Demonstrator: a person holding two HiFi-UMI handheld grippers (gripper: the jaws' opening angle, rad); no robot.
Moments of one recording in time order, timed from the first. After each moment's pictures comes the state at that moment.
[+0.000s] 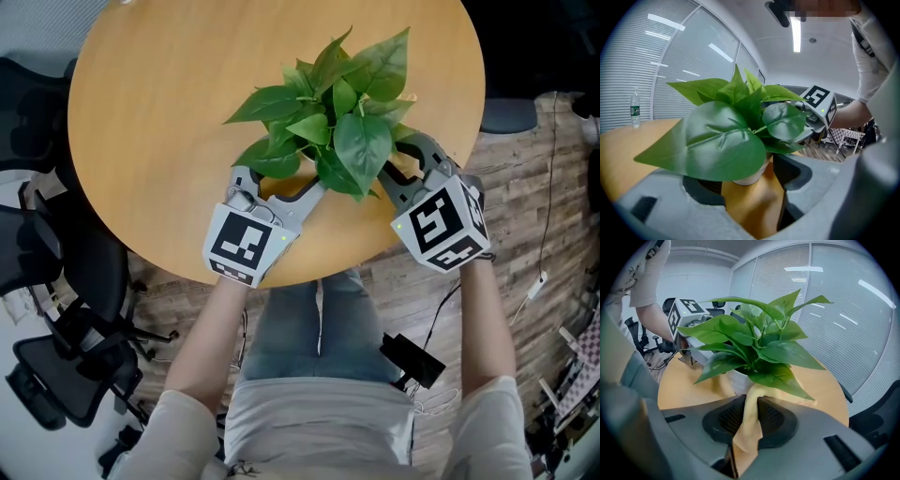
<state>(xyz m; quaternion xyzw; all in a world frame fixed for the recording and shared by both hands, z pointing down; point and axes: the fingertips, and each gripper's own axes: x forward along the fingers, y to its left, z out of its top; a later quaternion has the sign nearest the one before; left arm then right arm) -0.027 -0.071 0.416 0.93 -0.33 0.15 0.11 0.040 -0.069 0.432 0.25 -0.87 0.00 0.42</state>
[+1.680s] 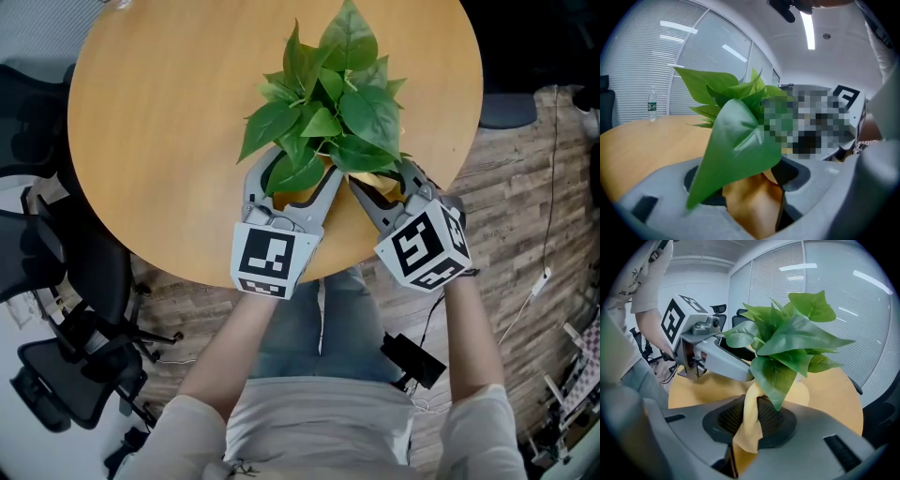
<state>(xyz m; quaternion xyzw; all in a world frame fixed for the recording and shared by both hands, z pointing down) -0.015 -0.066 0.419 0.89 -0.42 0.14 0.14 0.023 -0.032 0.440 0.24 -0.89 0.03 0.39</state>
